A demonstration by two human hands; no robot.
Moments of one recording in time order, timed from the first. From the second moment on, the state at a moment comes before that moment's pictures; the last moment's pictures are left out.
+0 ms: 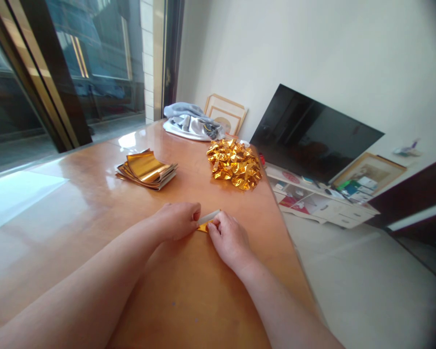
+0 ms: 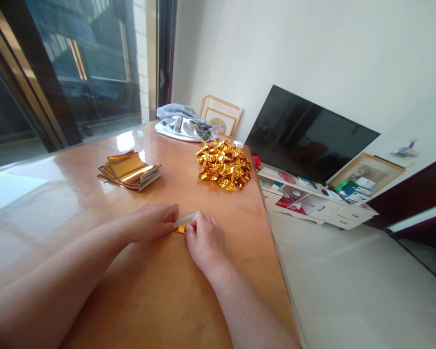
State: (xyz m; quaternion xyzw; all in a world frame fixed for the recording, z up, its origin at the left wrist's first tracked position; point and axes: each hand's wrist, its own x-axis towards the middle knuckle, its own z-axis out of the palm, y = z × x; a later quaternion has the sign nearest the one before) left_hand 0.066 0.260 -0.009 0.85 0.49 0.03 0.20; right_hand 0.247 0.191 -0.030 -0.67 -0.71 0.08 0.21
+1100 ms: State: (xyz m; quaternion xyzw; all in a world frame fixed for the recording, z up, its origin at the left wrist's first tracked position) left_hand 0.067 0.261 -0.001 0.89 0.39 0.02 0.22; right_hand 0.280 0.188 -0.038 -0.59 -0.72 0.24 0.28
